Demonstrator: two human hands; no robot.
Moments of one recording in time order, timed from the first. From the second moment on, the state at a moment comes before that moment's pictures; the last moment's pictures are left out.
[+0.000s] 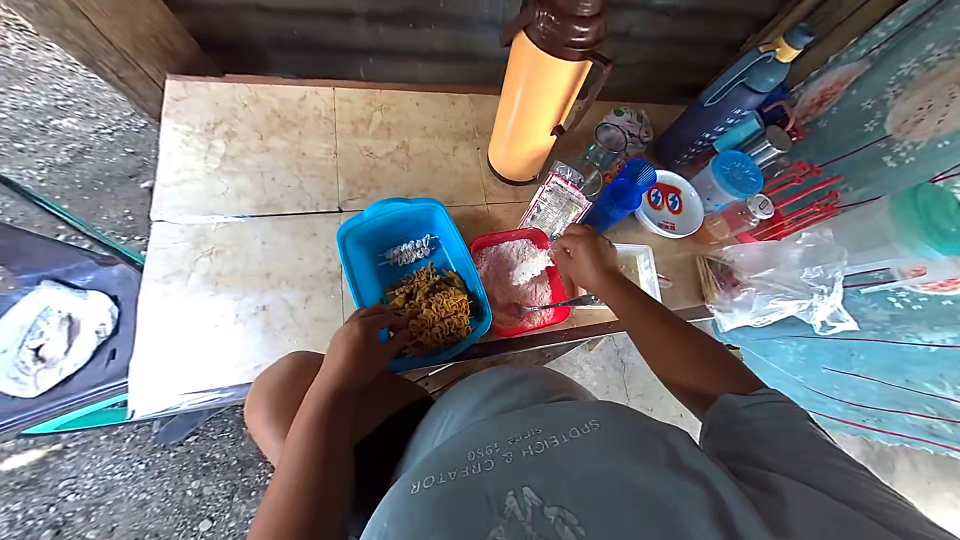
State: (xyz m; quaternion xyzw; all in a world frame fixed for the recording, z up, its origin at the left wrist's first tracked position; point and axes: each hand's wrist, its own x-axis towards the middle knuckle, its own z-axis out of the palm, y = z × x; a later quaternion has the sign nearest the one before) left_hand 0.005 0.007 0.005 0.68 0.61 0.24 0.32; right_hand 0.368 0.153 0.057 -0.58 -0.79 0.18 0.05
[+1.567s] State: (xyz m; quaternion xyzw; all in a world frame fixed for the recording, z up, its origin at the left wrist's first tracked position) left_hand 0.000 0.002 0.000 0.69 0.61 0.23 0.32; right_hand 0.393 0.176 -0.005 -0.67 -0.69 0.27 0.05
